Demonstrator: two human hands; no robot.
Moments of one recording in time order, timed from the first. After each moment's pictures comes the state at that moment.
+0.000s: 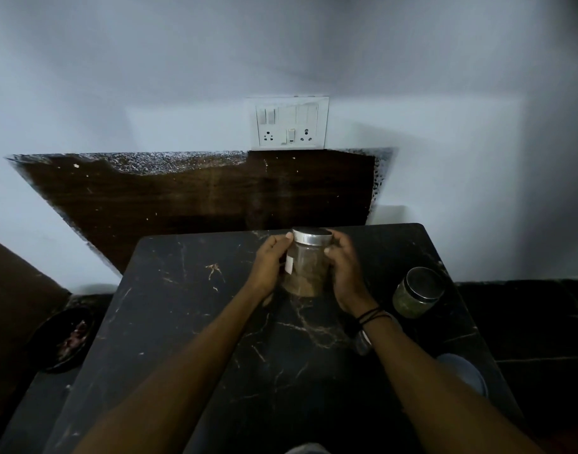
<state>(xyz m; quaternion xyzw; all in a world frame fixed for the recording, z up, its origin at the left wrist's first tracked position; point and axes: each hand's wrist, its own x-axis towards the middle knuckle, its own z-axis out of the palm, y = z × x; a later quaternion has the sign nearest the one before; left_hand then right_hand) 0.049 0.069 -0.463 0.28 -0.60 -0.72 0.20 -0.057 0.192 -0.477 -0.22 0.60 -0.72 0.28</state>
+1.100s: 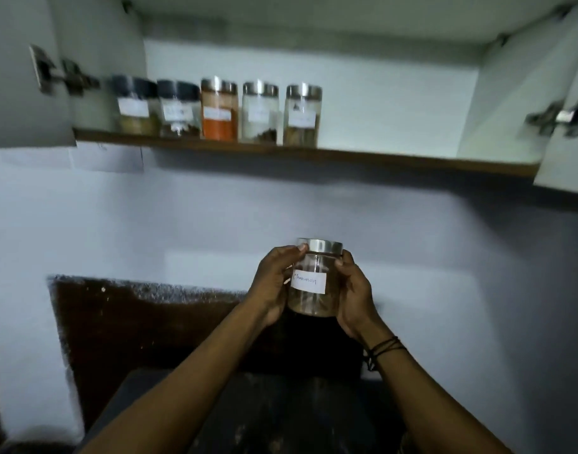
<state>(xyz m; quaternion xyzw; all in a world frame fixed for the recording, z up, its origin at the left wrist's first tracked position) 0.030 0.070 -0.216 0.15 -0.53 -0.77 0.34 -0.066 0.170 -0.233 -0.36 0.39 -0.80 0.29</state>
